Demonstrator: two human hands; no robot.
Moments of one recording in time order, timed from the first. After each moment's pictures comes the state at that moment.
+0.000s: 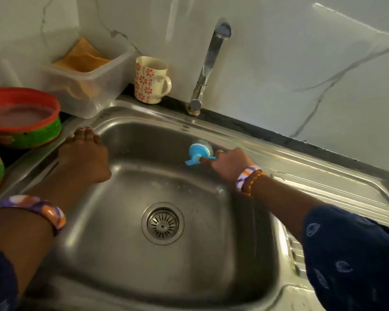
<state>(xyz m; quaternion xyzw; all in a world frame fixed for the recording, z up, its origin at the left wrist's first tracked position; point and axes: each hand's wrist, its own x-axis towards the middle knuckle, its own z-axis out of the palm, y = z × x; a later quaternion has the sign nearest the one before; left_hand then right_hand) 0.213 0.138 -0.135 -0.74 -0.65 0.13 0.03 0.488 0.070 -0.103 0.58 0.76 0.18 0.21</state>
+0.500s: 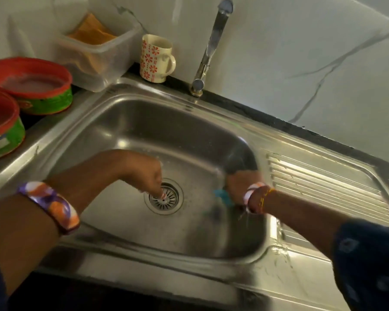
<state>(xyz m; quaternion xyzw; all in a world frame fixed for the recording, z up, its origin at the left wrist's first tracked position) 0.263 0.059 -0.106 -0.86 -0.36 0.23 -0.27 0.483 -0.014 -0.113 0.65 0.70 0.04 0.30</state>
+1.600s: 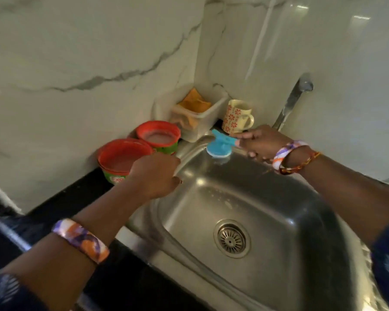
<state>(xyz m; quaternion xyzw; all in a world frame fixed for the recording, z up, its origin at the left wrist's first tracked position) 0.139 0.031 -0.056 -0.79 -0.61 -0.03 -0.05 0.371 0.086 -0.002 0.62 0.71 -0.28 -0.18</state>
